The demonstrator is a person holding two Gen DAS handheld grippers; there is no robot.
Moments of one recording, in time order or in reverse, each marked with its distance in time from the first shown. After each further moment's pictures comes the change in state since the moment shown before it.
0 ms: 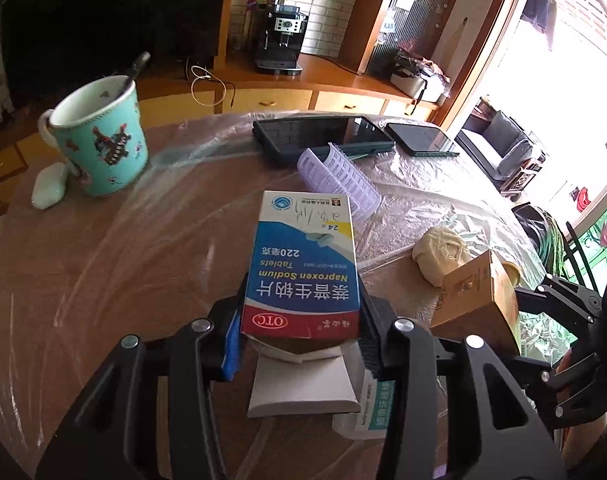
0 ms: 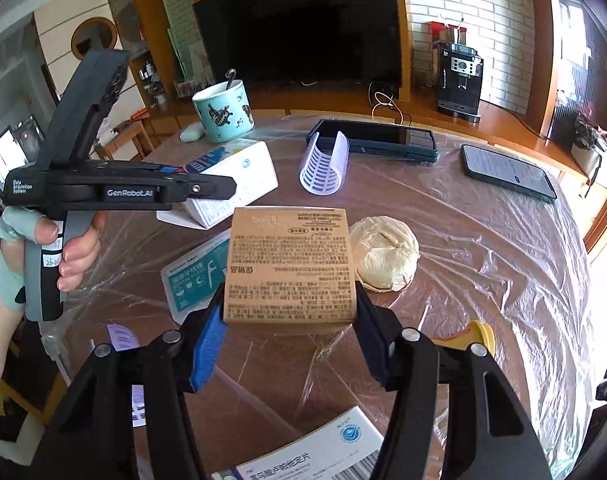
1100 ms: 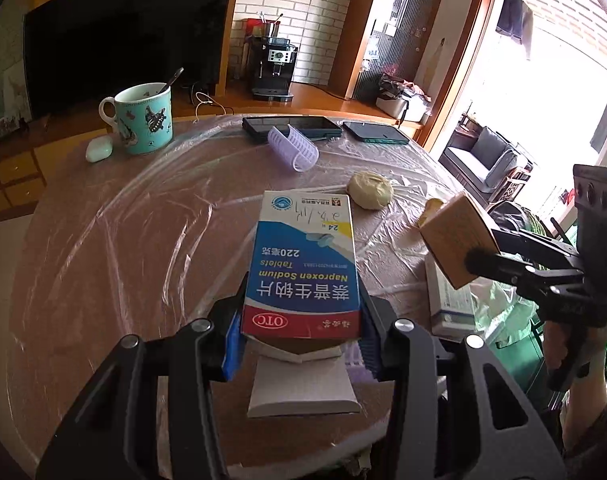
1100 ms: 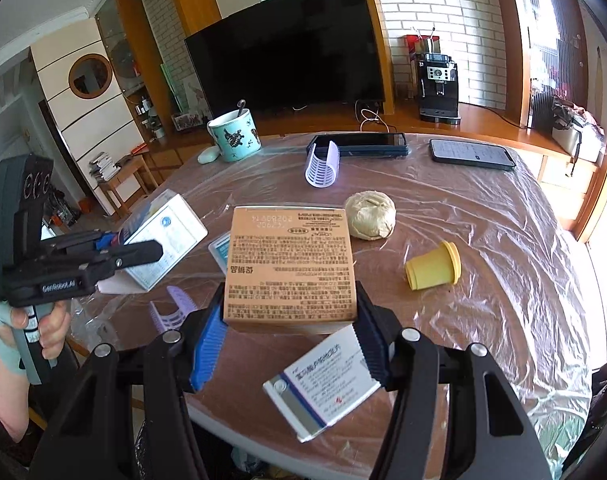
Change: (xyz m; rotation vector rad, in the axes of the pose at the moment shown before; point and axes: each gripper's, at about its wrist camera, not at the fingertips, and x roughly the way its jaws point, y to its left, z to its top) left arm -0.093 -0.044 -0.108 0.015 -0.131 0.000; right arm -0.071 0.013 -0.052 0.082 -0.101 0.015
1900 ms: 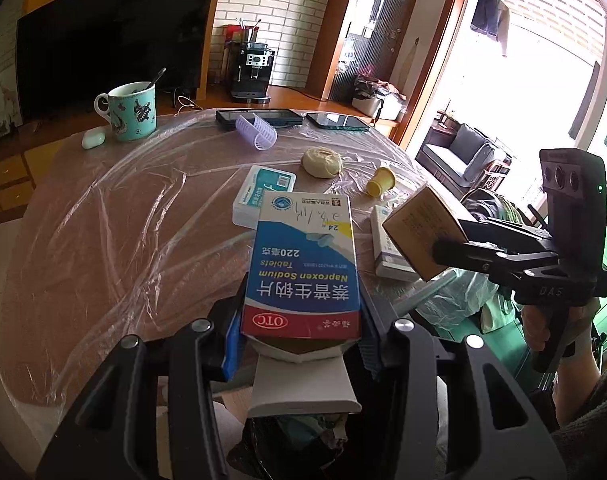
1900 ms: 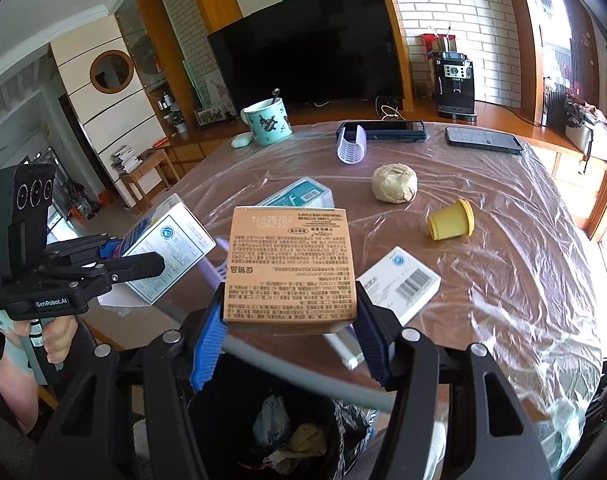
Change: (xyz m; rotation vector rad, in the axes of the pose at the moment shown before) left arm -0.042 -0.032 -0.050 0.033 -0.021 -0.059; right arm -0.036 0.023 -0.040 -0.027 0.005 0.066
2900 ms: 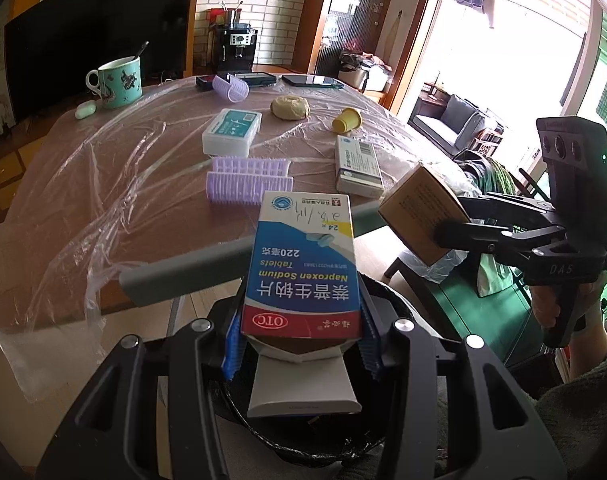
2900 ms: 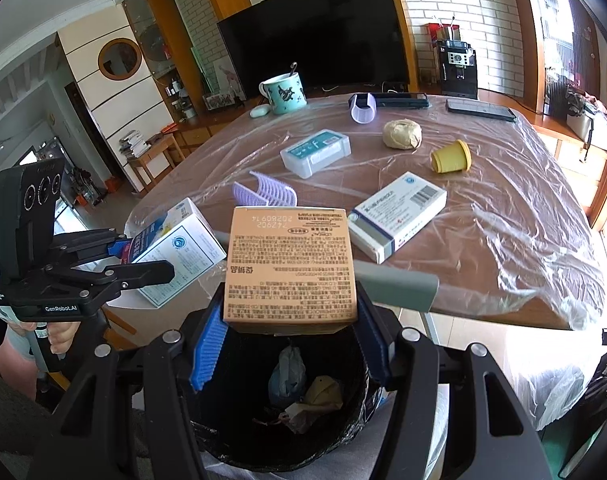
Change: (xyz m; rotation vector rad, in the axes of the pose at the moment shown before) left arm -0.015 -0.036 -0.065 0.055 0.077 -0.005; right arm -0.030 0.026 -0.067 -0.010 0.052 0.009
